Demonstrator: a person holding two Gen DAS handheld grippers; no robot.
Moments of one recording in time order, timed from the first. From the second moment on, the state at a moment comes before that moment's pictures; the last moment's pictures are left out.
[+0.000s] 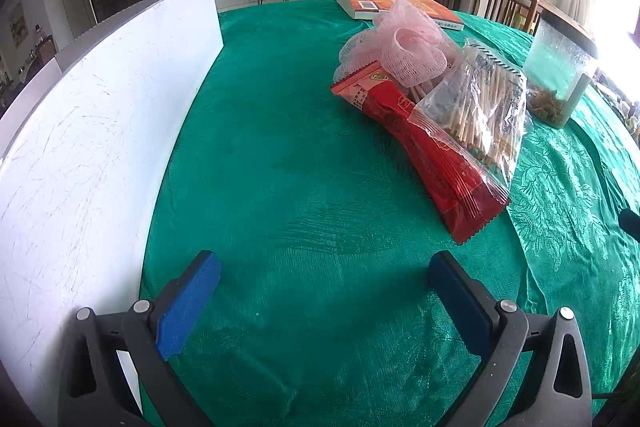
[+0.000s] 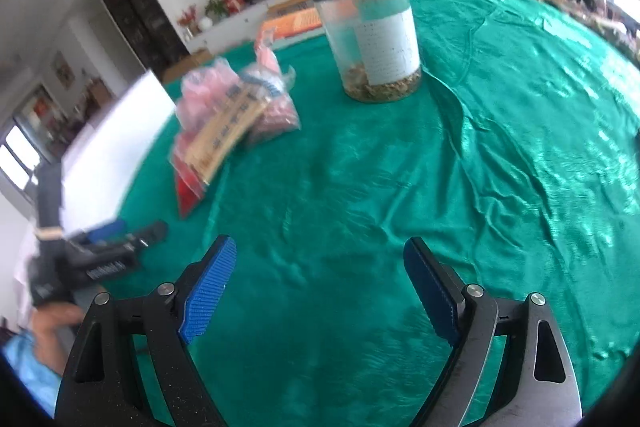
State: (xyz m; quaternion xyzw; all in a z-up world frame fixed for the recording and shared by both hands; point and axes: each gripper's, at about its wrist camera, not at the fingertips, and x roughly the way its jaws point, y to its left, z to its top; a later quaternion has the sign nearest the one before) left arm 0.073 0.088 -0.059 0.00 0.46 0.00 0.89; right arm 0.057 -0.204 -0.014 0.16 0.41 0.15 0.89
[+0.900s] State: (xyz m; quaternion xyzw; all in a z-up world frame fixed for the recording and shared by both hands) left arm 0.073 0.087 -0.059 0.00 0.46 0.00 0.89; right arm 0.154 -0.135 -0.018 0.25 0.48 0.30 0.79
